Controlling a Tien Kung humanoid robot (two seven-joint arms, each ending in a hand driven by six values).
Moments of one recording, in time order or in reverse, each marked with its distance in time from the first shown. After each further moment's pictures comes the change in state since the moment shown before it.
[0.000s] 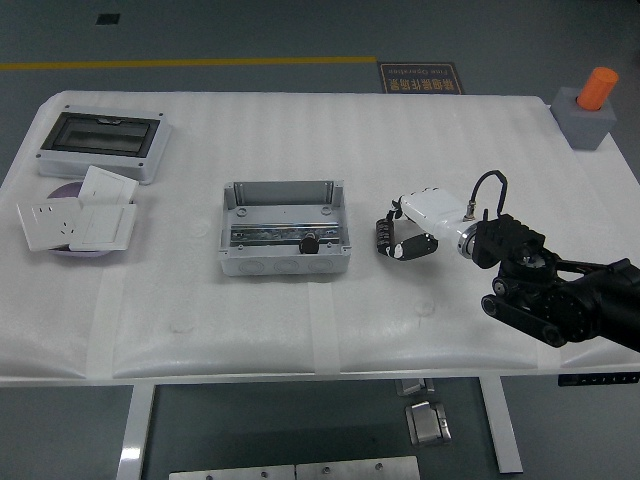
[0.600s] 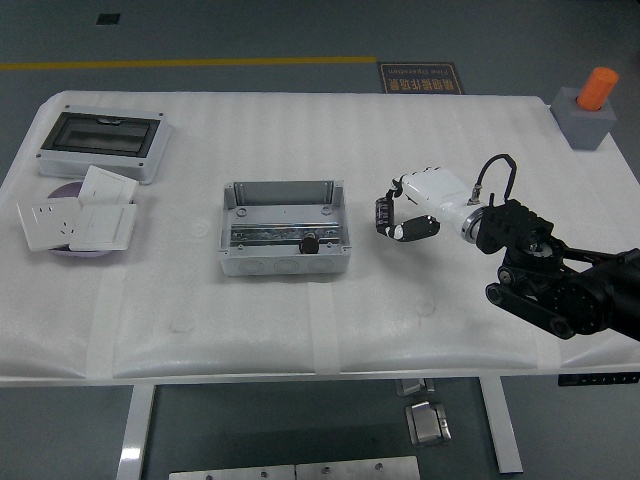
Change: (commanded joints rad) left arm 0.002 -0.001 -0.006 0.002 0.001 0.002 0.000; right arm 0.008 -0.051 0.110 0.097 -0.082 -0.011 -0.021
